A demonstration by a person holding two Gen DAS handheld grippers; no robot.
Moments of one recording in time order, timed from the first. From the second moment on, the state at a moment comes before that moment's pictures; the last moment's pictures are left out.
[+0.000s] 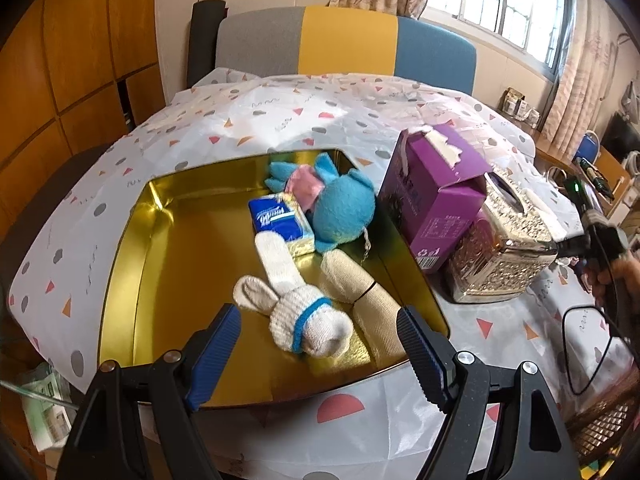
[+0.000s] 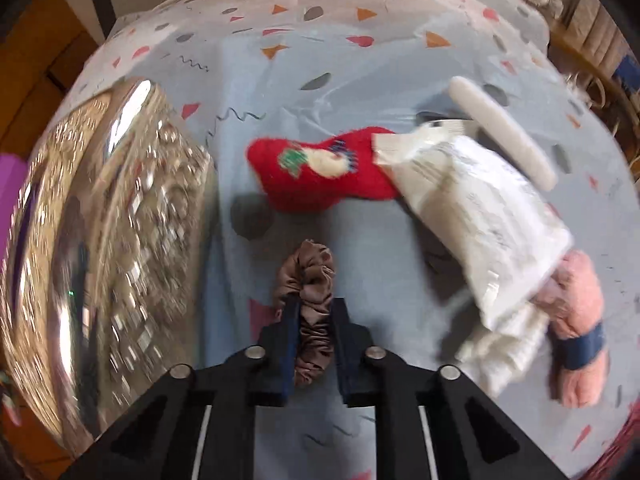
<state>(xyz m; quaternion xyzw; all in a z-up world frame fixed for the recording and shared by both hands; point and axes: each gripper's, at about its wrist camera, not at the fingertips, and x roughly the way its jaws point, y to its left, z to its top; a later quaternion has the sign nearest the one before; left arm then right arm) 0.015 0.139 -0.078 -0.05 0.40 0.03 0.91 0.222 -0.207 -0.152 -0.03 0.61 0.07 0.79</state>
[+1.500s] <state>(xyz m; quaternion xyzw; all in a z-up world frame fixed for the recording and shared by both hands) 0.283 -0.235 -0.154 0.46 0.53 -0.21 0.68 0.207 -0.310 -0.157 0.05 0.61 0.08 0.78</state>
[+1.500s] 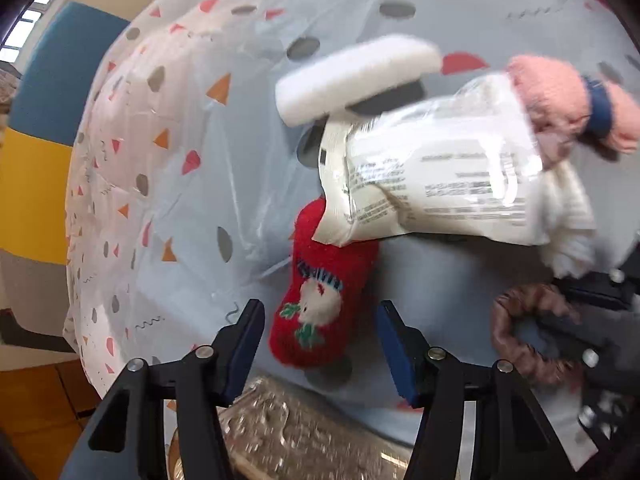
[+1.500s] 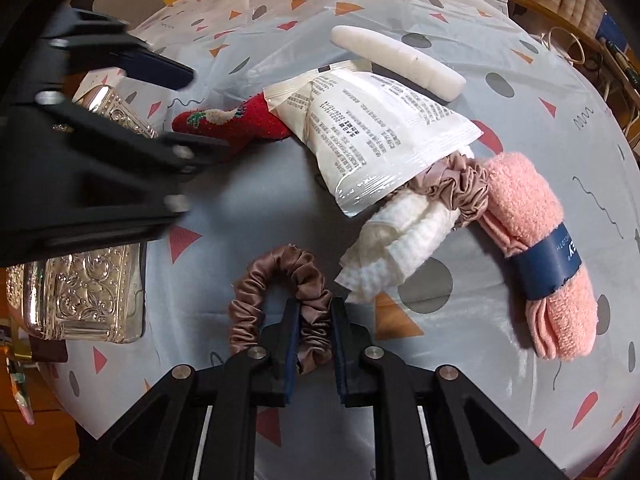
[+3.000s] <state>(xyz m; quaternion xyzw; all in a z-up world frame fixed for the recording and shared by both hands) 0.291 -0.033 0.020 -0.03 0.46 -0.08 0.88 0.216 -0.312 -0.159 -0.03 0.58 0.06 0.81</state>
